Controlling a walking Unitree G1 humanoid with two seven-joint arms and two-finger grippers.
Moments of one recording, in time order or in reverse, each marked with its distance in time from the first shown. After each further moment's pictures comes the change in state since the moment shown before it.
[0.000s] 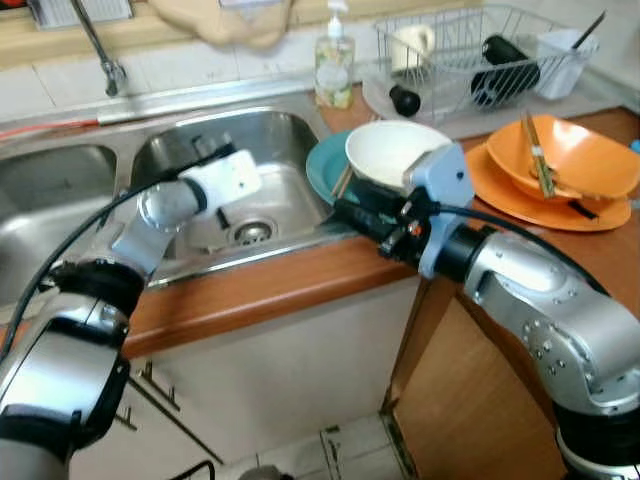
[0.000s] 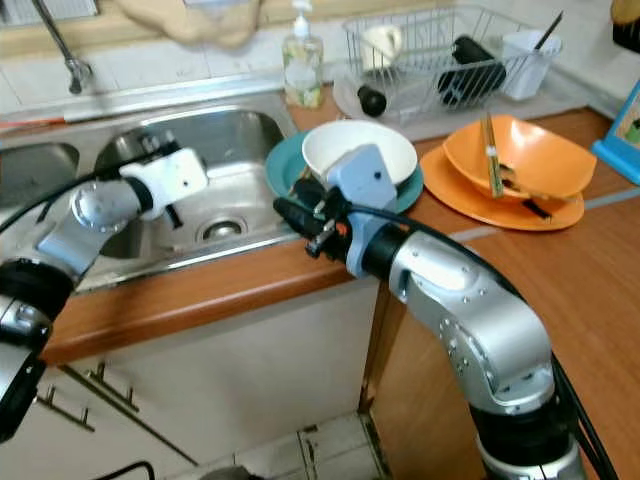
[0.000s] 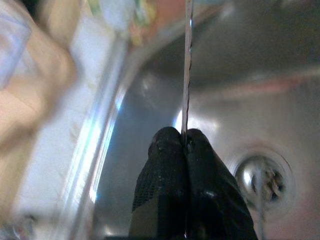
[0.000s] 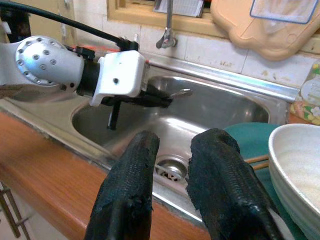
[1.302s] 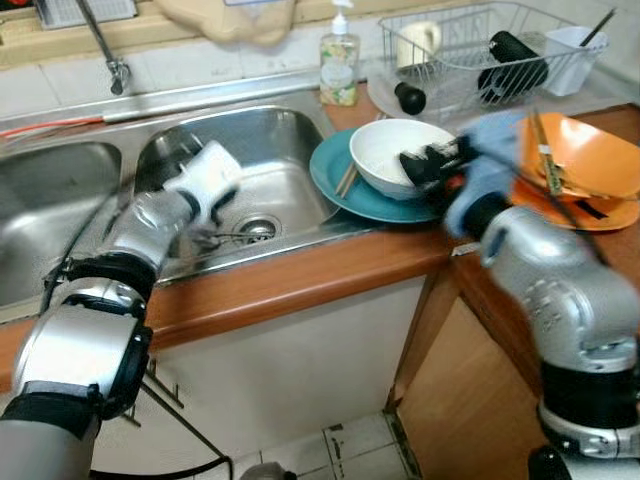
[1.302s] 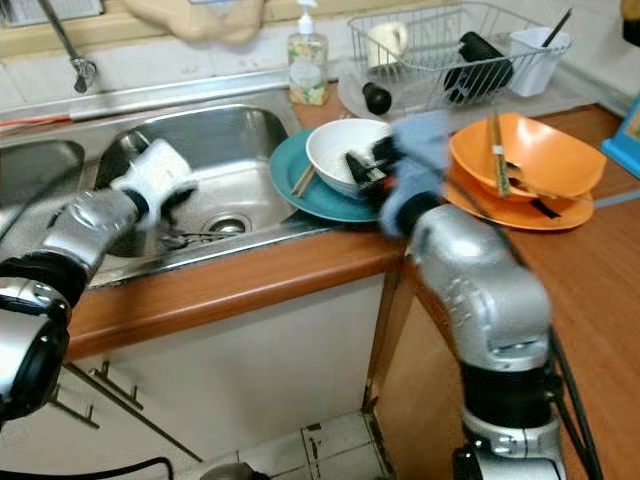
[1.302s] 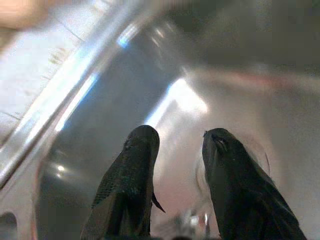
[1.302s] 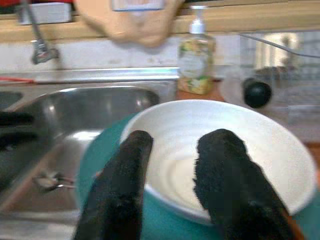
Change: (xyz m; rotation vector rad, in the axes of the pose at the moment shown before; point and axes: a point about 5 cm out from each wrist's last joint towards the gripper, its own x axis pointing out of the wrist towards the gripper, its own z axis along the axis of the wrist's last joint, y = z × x) left arm 0.003 0.002 -0.019 -0.429 0.006 0.123; right arm -0.003 -0.062 -0.004 0.165 -0.013 -0.467
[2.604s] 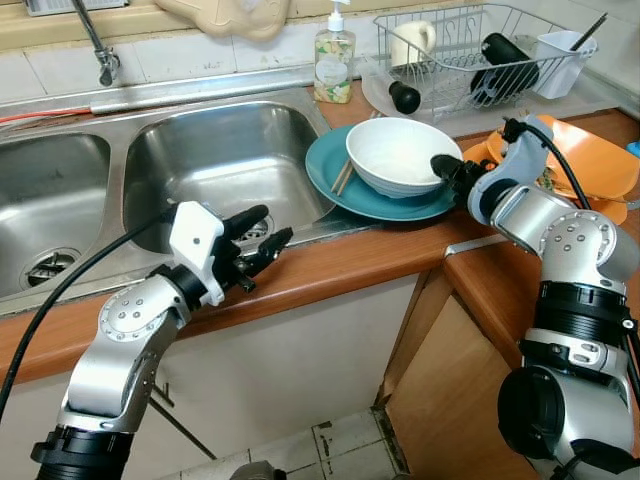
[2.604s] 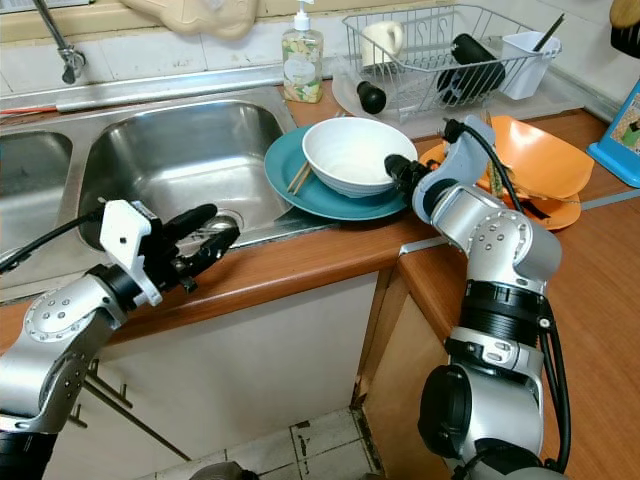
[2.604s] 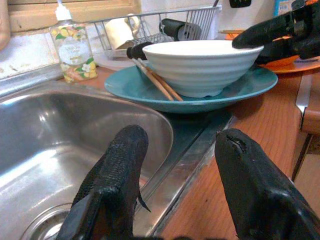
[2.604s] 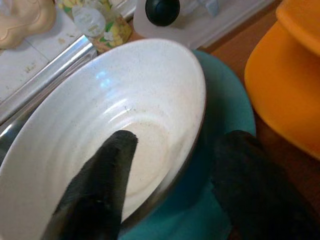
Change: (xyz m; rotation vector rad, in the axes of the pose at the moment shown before) left arm -0.100 -0.084 0.020 -0.400 -0.380 -0.302; right arm 0.035 -0.056 -0.021 0.576 0.221 -0.253
